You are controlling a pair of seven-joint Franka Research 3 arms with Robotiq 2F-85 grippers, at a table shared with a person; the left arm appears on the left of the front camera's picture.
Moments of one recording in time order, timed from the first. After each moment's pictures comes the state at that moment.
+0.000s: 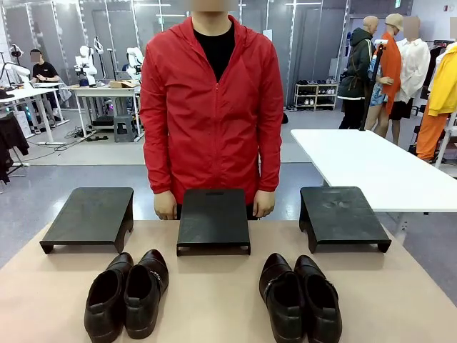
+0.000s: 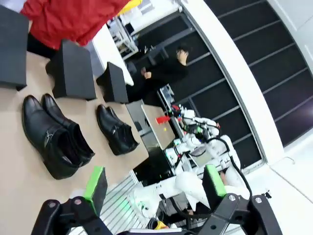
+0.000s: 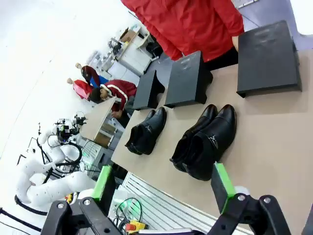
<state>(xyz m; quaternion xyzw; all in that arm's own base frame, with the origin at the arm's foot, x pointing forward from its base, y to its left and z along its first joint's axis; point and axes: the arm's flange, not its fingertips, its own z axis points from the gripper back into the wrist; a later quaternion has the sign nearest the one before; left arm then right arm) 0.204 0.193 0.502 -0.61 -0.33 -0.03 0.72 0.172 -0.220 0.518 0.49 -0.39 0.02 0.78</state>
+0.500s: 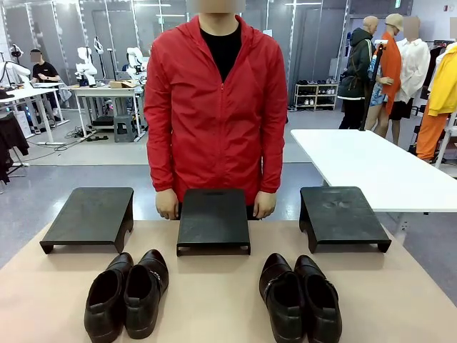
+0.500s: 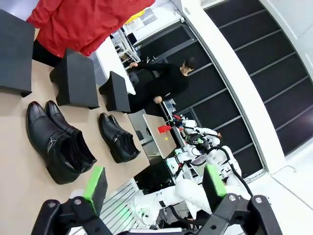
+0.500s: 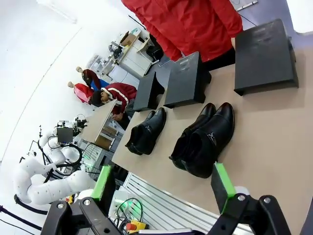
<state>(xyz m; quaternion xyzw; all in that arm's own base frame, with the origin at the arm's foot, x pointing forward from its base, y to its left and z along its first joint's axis) 0.201 0.198 0.504 -0.60 -0.35 -0.01 0.72 0.165 -0.225 0.512 0.49 -0.39 0.02 0.78</state>
